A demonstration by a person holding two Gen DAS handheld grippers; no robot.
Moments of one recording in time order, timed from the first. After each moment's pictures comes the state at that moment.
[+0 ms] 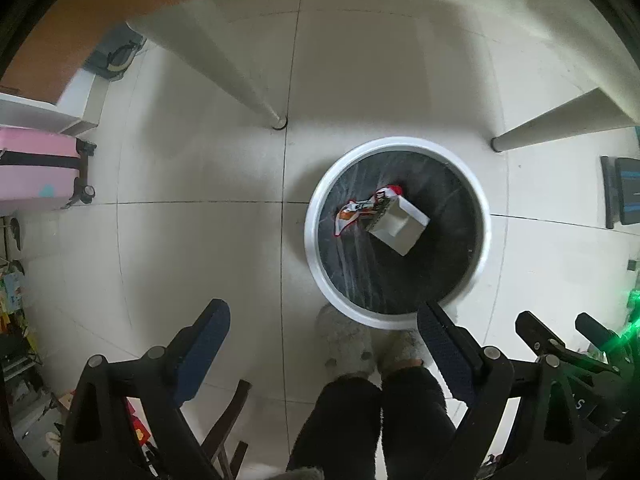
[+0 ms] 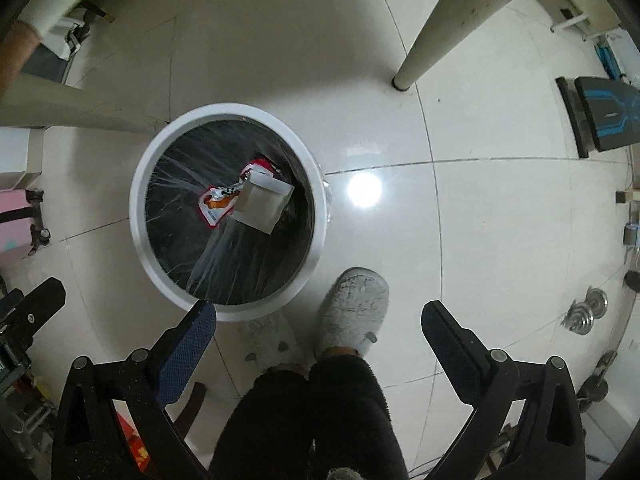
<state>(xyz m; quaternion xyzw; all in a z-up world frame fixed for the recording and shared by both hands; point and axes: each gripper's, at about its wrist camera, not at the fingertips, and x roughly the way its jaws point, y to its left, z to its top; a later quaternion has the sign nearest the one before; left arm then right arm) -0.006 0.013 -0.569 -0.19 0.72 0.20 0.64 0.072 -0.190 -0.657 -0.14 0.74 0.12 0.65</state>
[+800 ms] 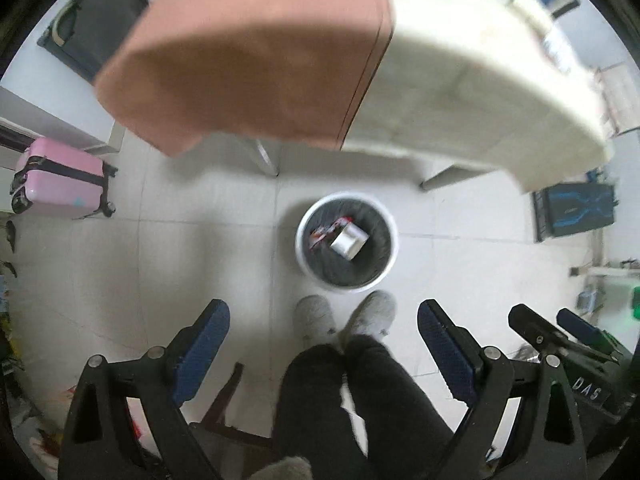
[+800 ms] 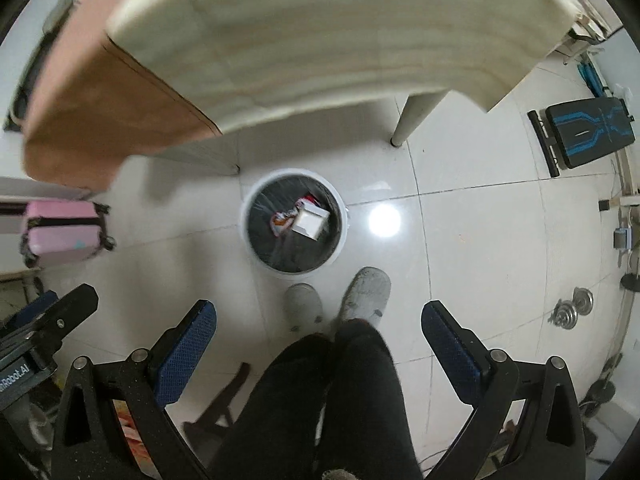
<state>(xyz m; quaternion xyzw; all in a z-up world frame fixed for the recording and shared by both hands) -0.032 0.015 -0.290 -0.23 0.65 0.17 0.71 0.047 -0.191 -0.330 -0.08 0.70 0.16 0.70</state>
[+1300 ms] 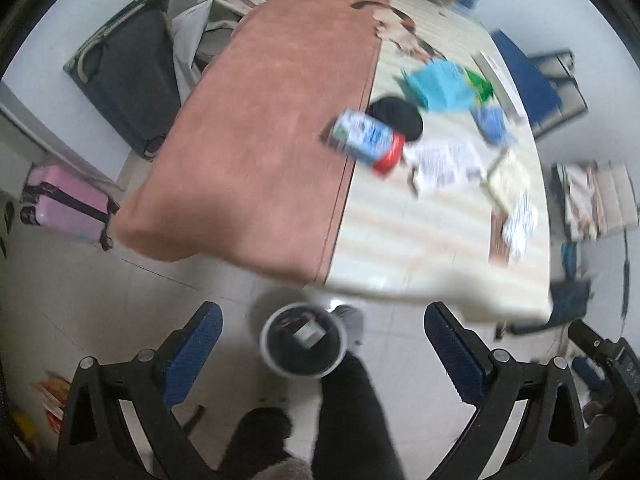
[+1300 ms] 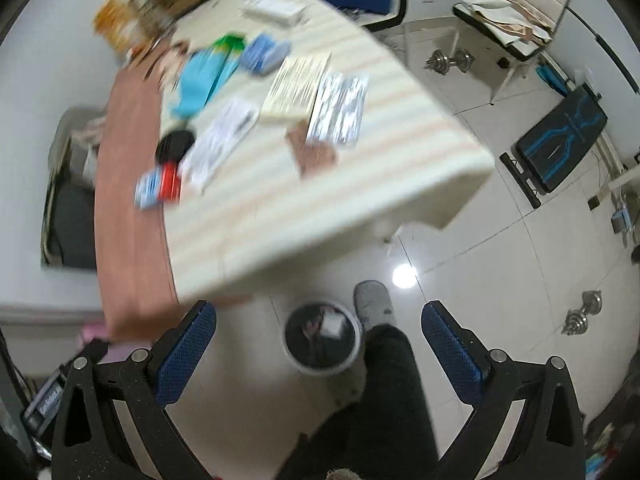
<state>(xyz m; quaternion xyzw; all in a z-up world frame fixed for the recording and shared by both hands) 0.114 0.084 -0.180 -0.29 0.56 0.24 0.74 0.245 -0.214 -0.164 0.05 0.63 0.11 0.77</state>
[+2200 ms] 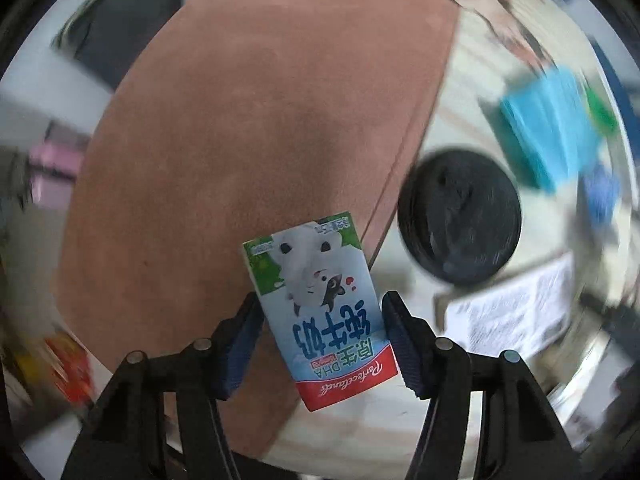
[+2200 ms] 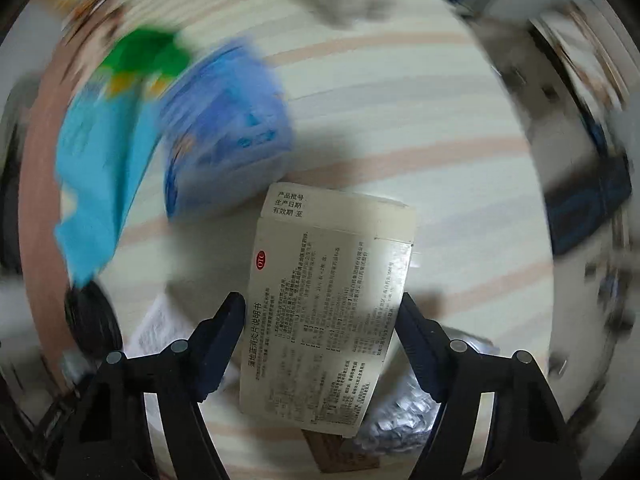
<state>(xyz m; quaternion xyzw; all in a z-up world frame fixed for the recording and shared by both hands) 0.271 0.160 -0.292 -0.31 0.63 0.31 0.65 0.507 -0.054 -0.319 -0.13 0.69 0.16 0.70</state>
